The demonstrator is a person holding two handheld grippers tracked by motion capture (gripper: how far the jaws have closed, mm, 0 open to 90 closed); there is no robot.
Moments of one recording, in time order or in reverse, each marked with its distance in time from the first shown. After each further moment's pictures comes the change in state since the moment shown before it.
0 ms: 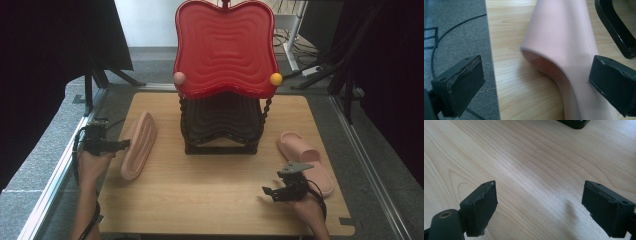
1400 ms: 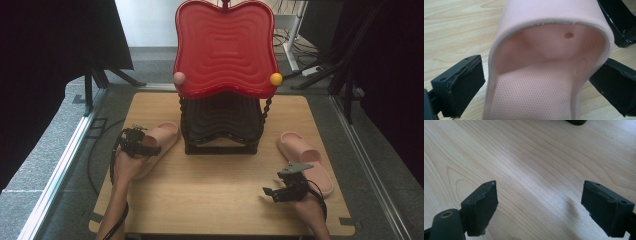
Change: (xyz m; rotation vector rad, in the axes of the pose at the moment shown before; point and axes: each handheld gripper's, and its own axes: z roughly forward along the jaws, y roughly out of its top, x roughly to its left) left arm -0.072 0.001 0.071 0.111 0.001 0.120; right arm -0.002 -0.002 0.001 0.017 0.007 0.000
